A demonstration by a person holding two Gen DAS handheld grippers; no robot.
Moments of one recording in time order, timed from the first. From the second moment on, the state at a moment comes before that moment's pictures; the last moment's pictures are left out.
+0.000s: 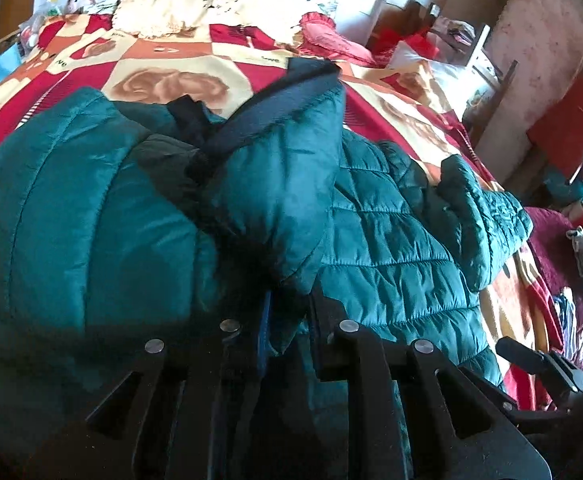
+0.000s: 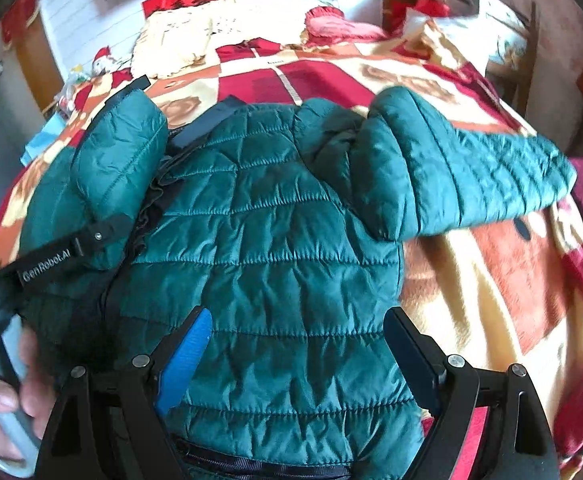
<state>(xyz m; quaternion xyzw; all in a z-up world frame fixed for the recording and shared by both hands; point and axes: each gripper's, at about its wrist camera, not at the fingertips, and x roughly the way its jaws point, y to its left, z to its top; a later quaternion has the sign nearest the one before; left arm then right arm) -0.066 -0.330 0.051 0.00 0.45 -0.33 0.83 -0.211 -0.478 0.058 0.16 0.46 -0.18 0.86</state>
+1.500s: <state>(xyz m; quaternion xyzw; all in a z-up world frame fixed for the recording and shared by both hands) -0.015 -0.107 0.074 -0.09 0.44 -0.20 0.87 -0.131 -0.478 0.102 0.08 0.38 -0.20 0.90</state>
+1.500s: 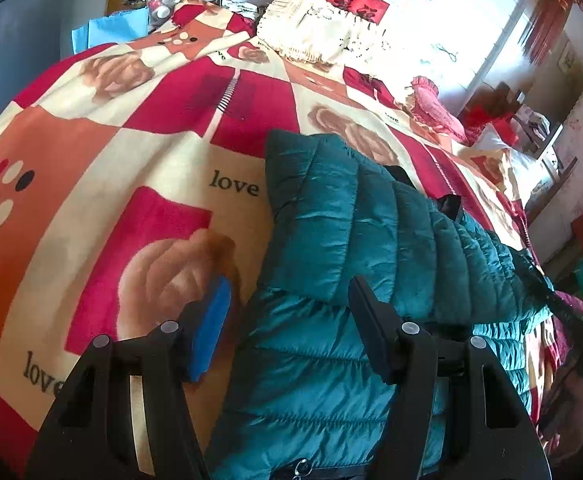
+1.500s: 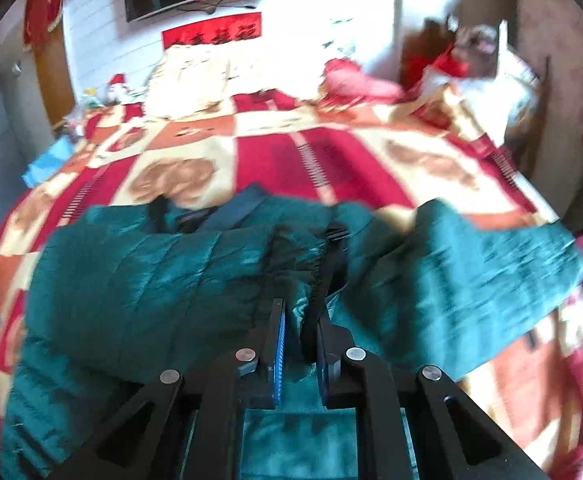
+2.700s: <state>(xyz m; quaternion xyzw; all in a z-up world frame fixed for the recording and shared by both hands) -0.002 -0.213 0.038 0.02 0.43 -0.18 0.88 -0.088 -0.446 0.041 0.03 0.46 -0.16 0.87</state>
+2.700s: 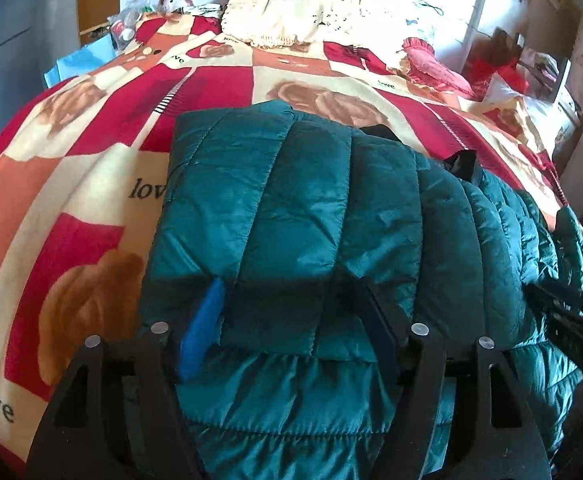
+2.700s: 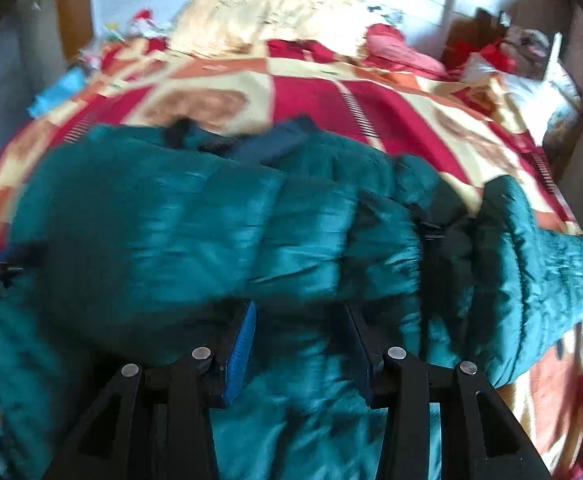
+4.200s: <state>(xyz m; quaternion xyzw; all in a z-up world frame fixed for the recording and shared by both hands) -0.074 -0.221 0.074 -0.01 0.43 -0.23 0.87 -0.187 -0.435 0.100 0.07 0.41 -0.17 0.89</state>
